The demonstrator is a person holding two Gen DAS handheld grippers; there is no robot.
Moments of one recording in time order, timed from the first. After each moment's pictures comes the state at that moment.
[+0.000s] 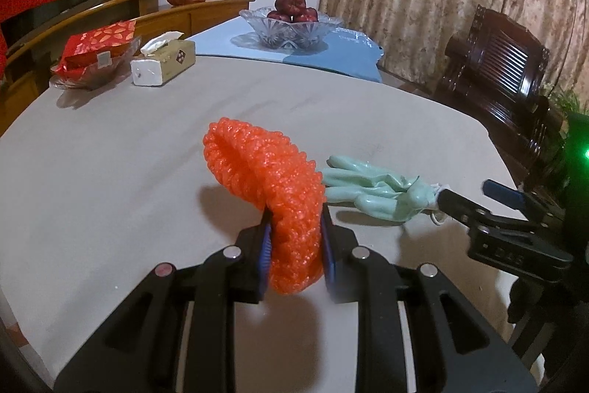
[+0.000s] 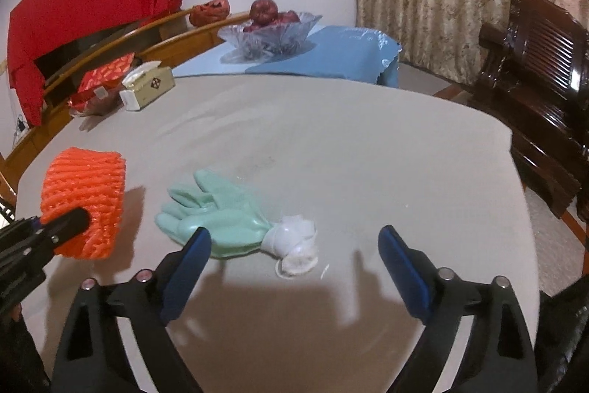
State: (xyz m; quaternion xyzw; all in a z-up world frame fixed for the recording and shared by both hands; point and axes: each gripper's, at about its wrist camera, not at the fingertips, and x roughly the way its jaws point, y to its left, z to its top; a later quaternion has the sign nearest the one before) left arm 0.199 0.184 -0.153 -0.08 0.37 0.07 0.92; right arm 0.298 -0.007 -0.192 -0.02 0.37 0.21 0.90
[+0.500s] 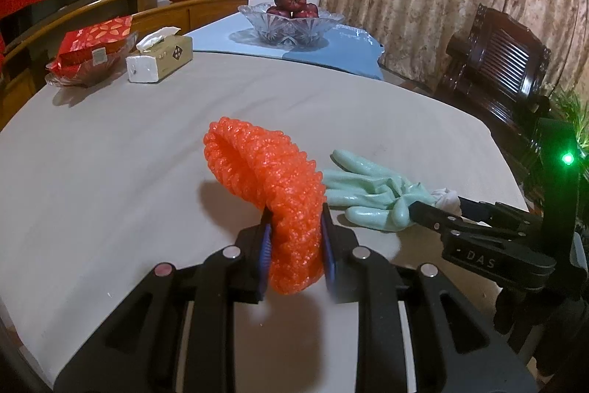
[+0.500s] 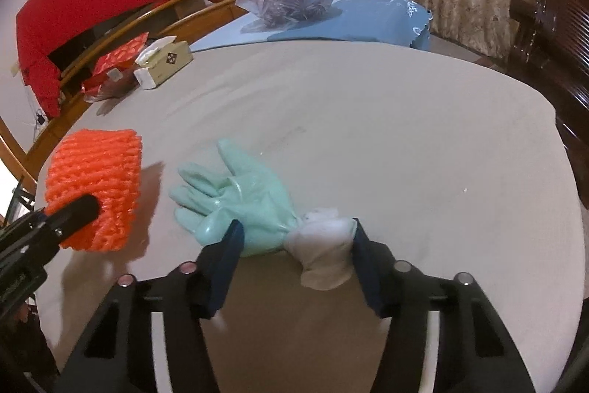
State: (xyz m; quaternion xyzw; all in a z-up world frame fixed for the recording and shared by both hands) left arm 0.209 0.185 -0.158 -0.09 0.37 0.07 0.92; right arm 0.310 0.009 -0.213 0.00 0.42 0.26 0.87
